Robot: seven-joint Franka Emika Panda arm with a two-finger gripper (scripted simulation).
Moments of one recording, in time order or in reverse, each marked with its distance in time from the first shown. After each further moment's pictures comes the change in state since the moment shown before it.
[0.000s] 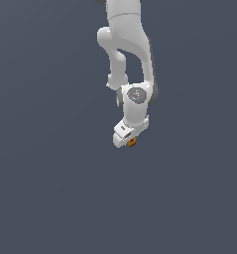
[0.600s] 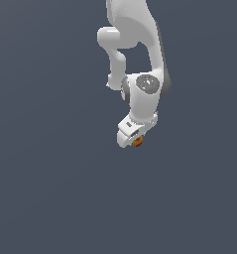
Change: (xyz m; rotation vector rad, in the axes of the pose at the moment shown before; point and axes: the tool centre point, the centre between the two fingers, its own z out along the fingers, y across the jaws) arm 0.042 0.010 -0.069 0.001 0.001 -0.001
